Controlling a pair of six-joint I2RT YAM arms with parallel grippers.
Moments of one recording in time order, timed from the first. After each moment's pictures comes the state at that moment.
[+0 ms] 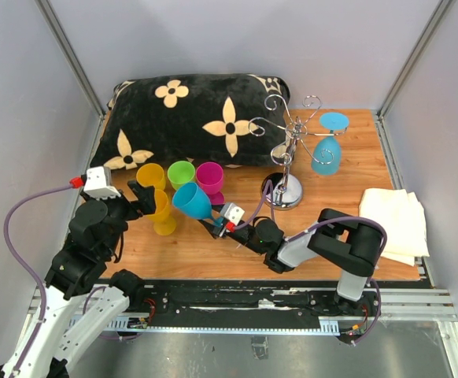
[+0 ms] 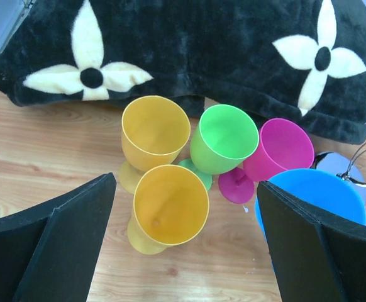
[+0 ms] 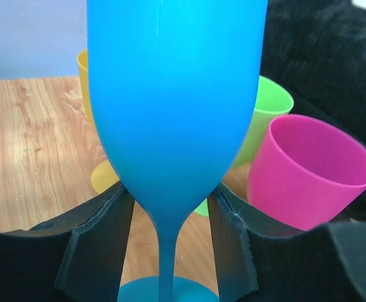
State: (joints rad) left arm -0.47 0.44 0.82 -0.58 -0.45 -0.37; right arm 1.12 1.81 0.55 1.43 0.03 -0.22
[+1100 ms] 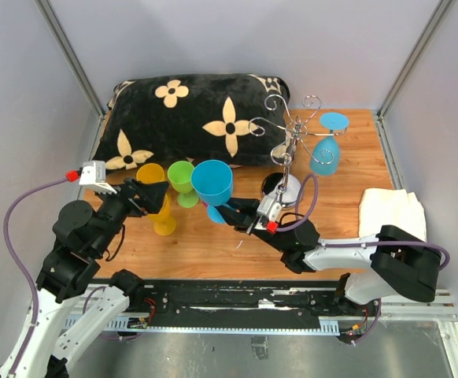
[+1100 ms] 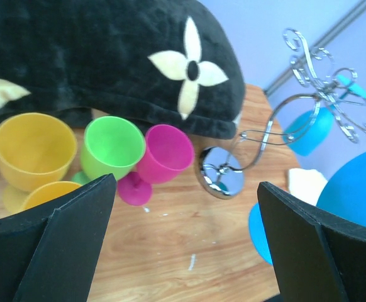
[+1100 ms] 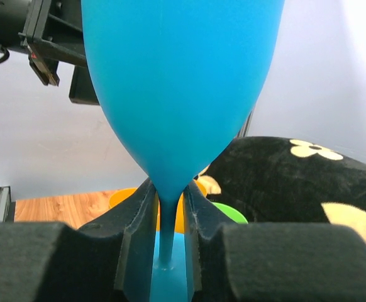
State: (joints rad) left arm -0.46 0.45 0.92 -0.53 -0.16 -0.50; right arm 1.12 1.39 0.49 1.43 -0.05 -0.18
